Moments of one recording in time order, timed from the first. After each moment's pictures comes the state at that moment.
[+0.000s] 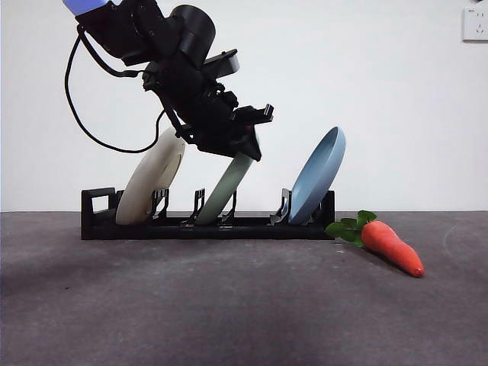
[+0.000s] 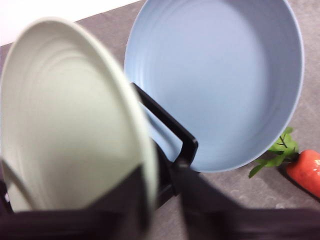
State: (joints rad) left arm -0.50 2.01 1.51 0.02 0.13 0.05; right arm 0.09 0.77 0.89 -0.95 -0.52 -0.14
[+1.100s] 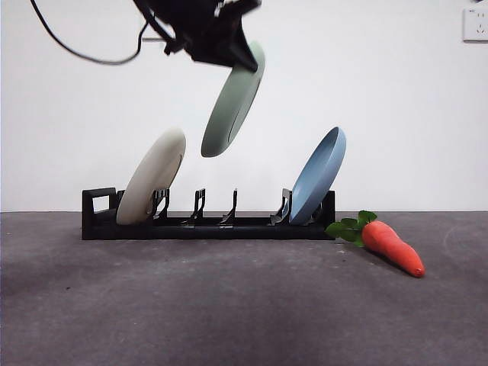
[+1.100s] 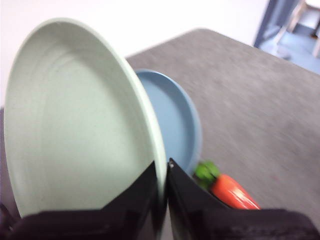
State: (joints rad) left arm -0.54 1.71 1.51 -0.20 0.24 0.04; right arm 0.09 0.77 0.89 -0.95 -0.52 -0.13
